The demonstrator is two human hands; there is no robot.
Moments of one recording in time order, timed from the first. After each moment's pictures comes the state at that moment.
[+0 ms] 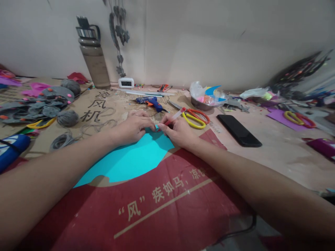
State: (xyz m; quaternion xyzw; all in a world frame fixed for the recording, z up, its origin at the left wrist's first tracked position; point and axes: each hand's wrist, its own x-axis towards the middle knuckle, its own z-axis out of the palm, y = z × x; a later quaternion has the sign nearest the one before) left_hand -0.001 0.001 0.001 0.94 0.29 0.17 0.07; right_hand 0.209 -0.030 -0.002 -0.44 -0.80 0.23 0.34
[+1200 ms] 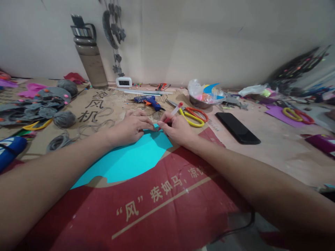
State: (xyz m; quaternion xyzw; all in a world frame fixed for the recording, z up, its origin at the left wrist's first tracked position) left_hand 0.000 -0.002 0.003 0.95 0.27 0.15 0.04; right_hand 0.209 -0.028 0.002 -0.48 -0.79 0.20 0.34
